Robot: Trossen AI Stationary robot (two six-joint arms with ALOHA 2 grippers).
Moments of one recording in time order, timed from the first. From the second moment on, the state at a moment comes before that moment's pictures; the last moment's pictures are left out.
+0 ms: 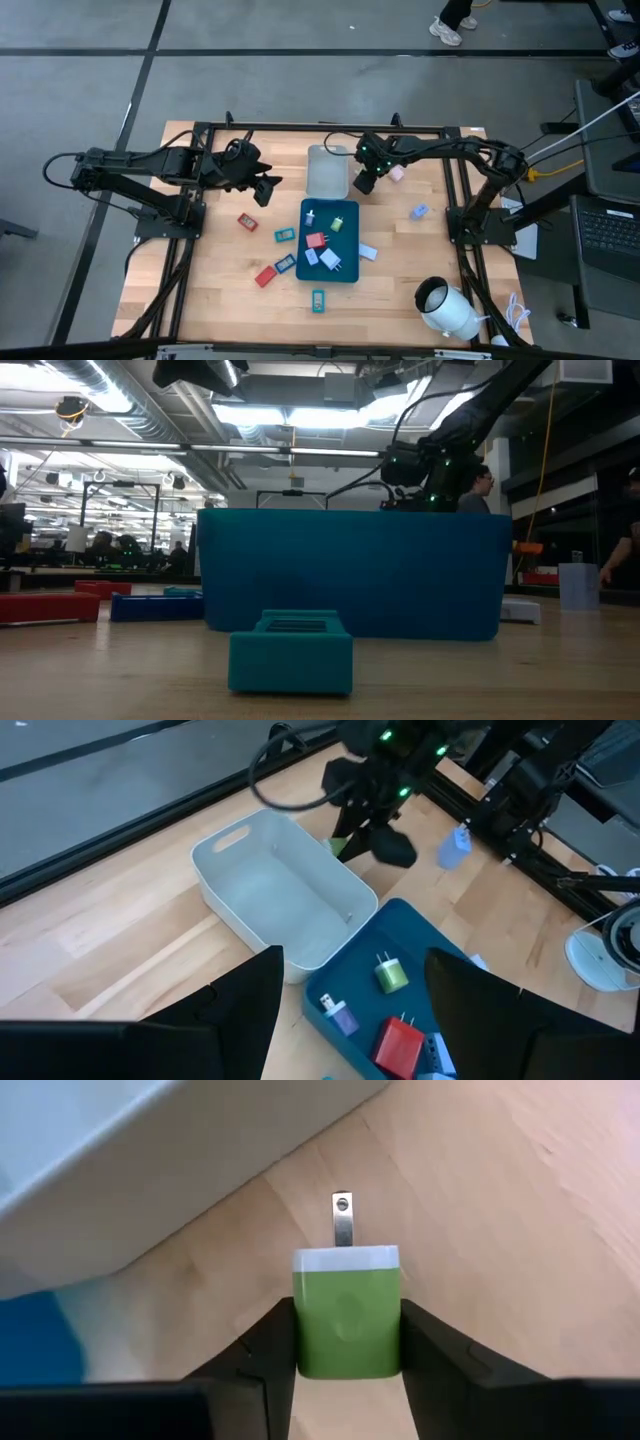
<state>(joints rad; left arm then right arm) -0.05 1.09 1.19 -0.79 -0.44 -0.71 -0.47 1.73 1.00 -0.49 -0.07 0.14</state>
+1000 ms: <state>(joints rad) -0.17 0.85 0.85 -0.92 -0.41 -0.68 0.04 1.51 1.07 -0.48 -0.22 0.64</state>
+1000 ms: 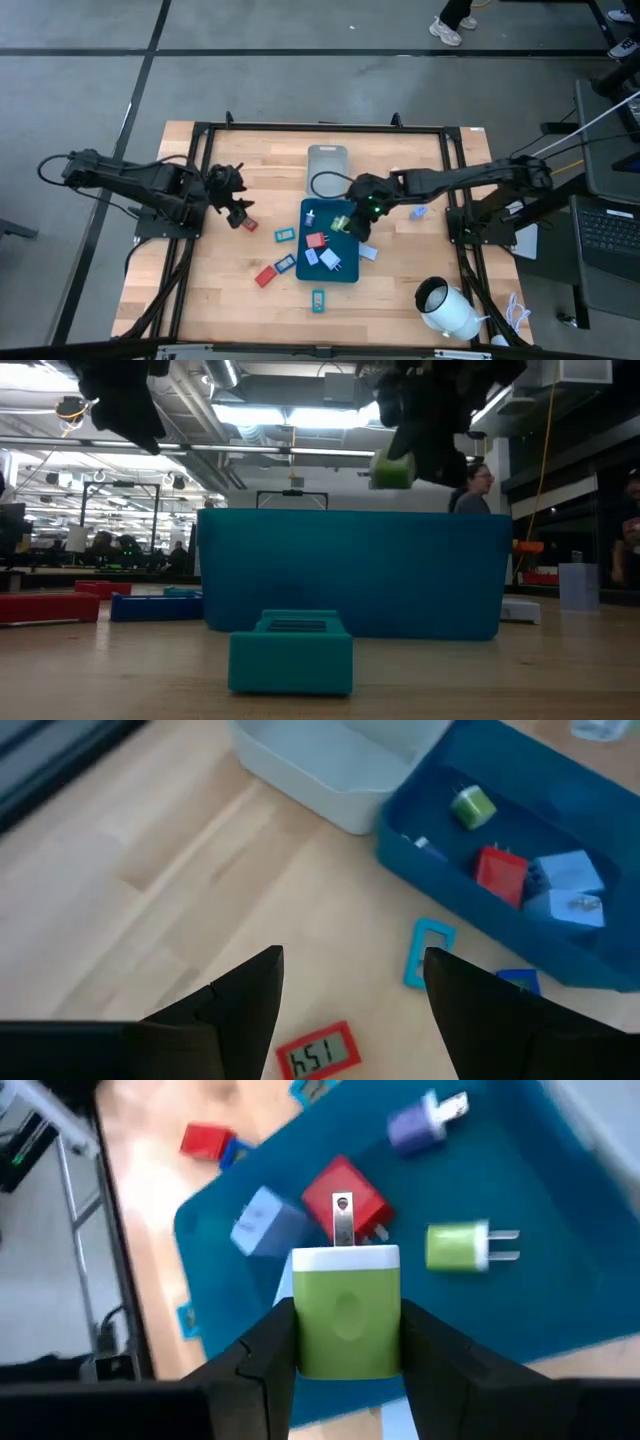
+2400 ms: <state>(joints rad) -0.33 0.88 0.83 -0.75 -0.56 -0.86 -0.57 1.51 1.07 -1.02 0.09 0.16</state>
